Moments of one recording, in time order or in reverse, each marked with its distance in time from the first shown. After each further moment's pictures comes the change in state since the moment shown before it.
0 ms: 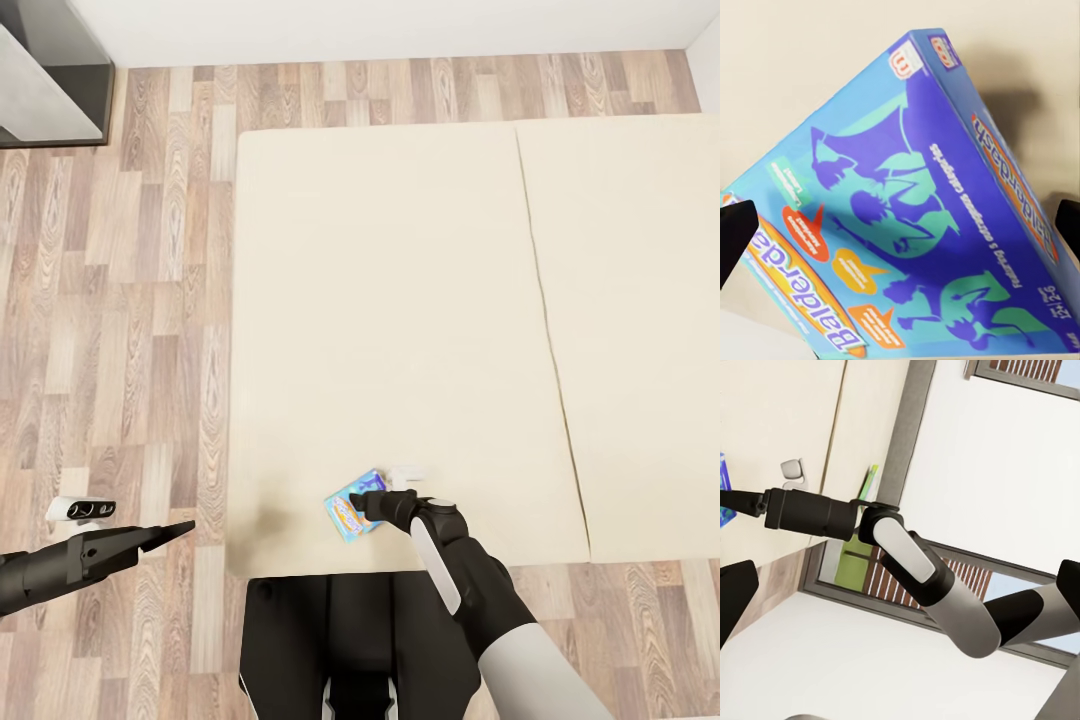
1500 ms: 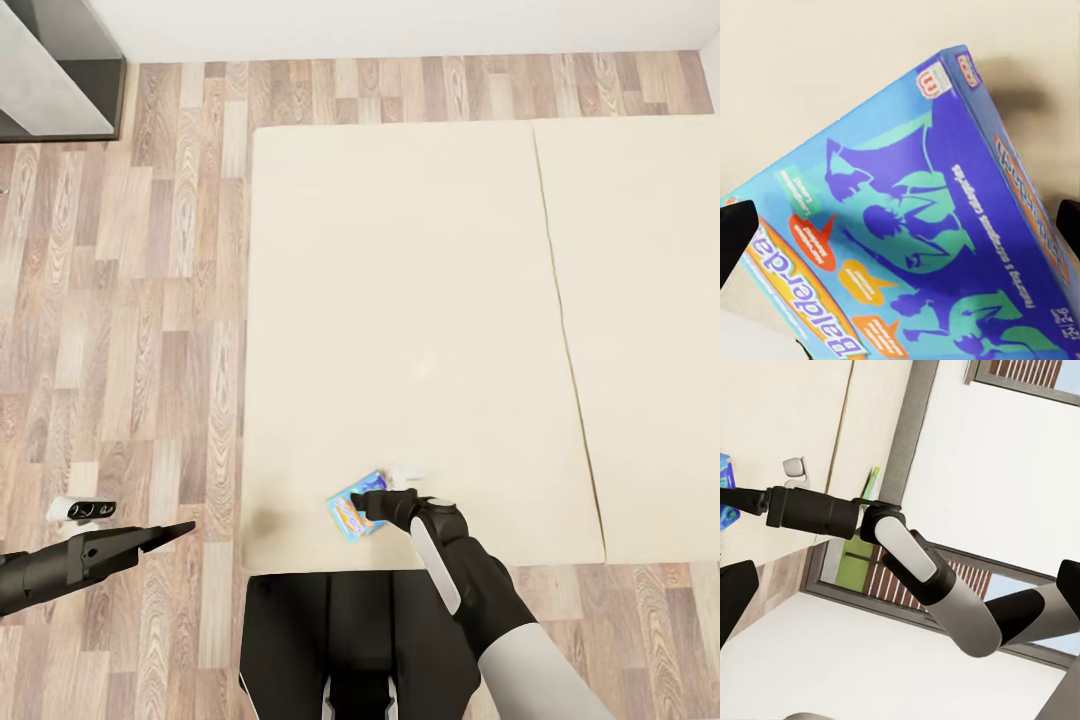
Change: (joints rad) left arm 0.001 0.000 0.000 0.000 -0.003 0.001 0.000; right arm 0.000 0.000 0.001 -0.005 0.020 0.002 -0.003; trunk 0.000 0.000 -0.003
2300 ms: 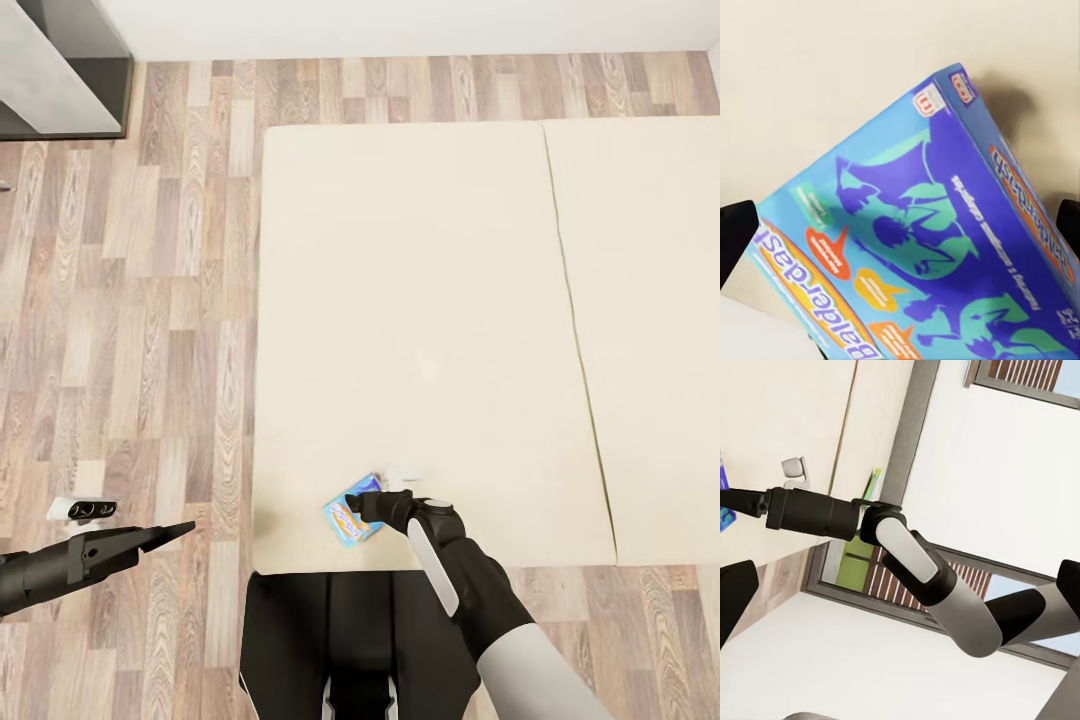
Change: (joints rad) left arm -0.001 0.000 -0.001 0.000 -0.002 0.000 0.000; right arm 0.000 0.000 0.022 0.003 -0.030 -0.005 0.007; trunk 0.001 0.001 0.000
